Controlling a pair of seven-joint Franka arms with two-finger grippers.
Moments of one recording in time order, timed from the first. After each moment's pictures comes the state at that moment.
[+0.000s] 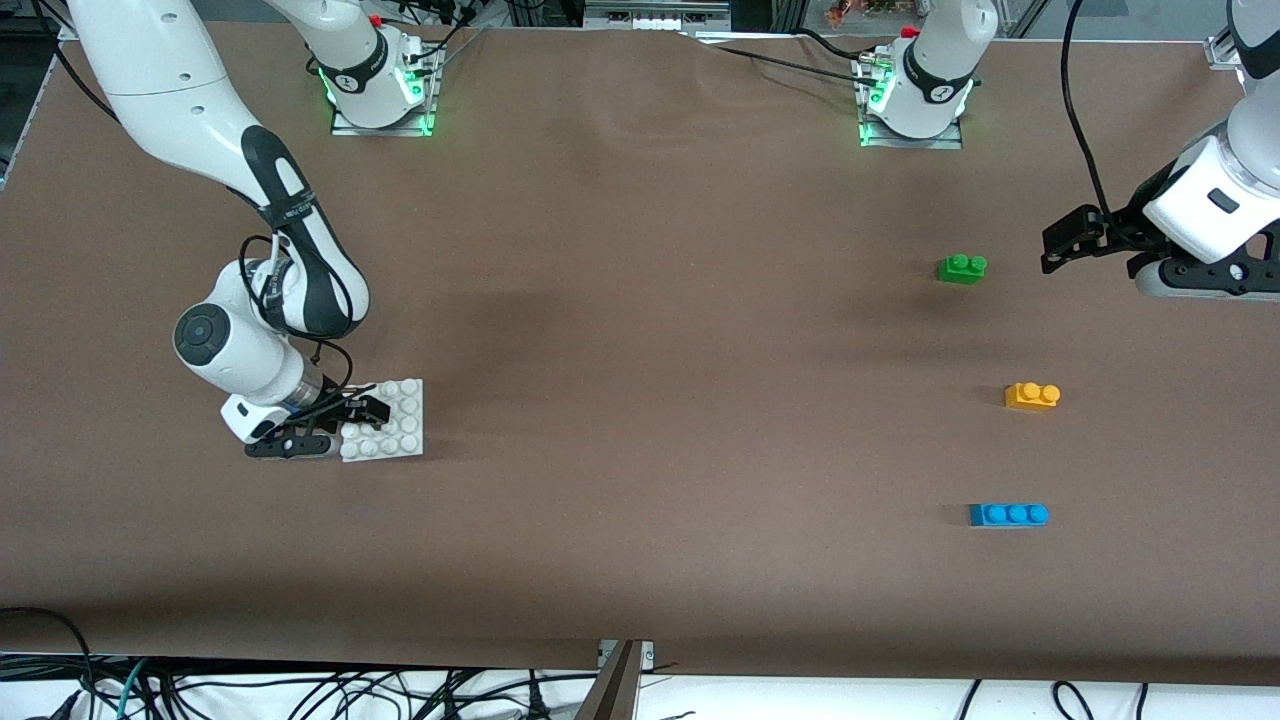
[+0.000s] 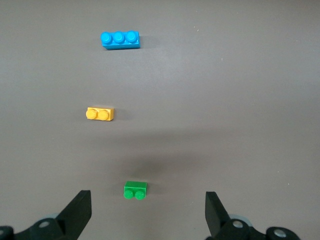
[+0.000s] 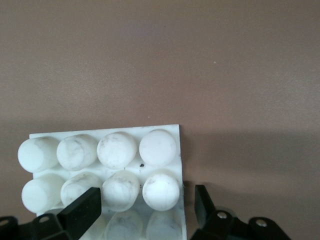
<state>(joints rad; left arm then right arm) -0.01 0.02 -0.04 -1.64 -0.01 1.61 -0.04 0.11 0.63 -0.02 -1.89 0.16 2.62 -0.09</state>
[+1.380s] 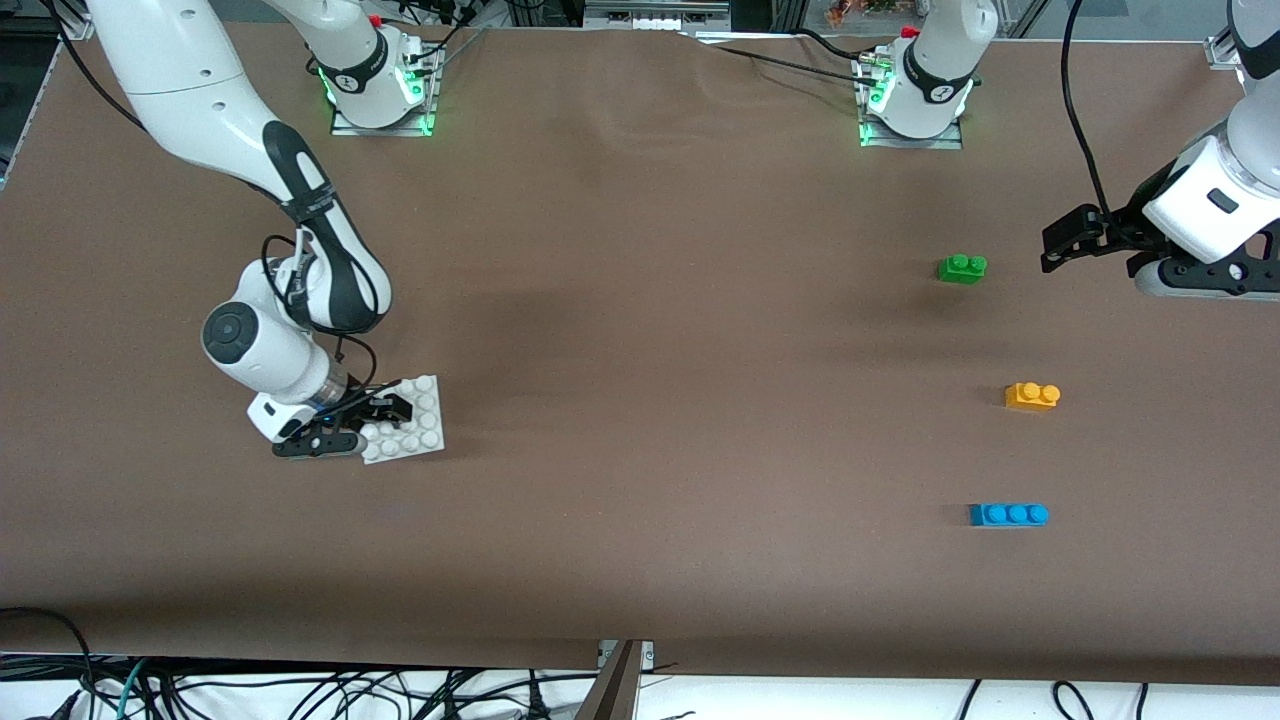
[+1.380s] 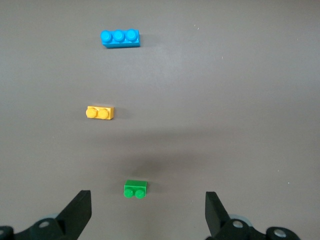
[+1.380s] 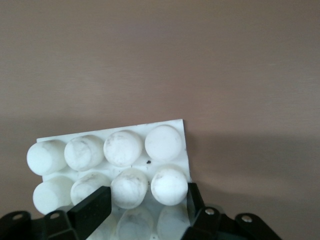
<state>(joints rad) -0.01 0.02 -0.04 -1.64 -0.01 1.60 -0.04 0.17 0.63 -0.01 -1.88 0.17 2.62 -0.04</state>
